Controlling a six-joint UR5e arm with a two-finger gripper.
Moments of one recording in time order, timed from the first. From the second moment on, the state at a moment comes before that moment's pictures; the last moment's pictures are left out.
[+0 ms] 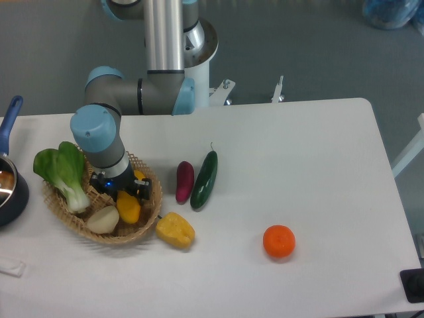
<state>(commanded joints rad) 2.04 -1.88 -1.89 -0.83 1.57 0.20</state>
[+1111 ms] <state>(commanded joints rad) 2.54 -1.84 -1.75 -0.85 1.60 0.78</state>
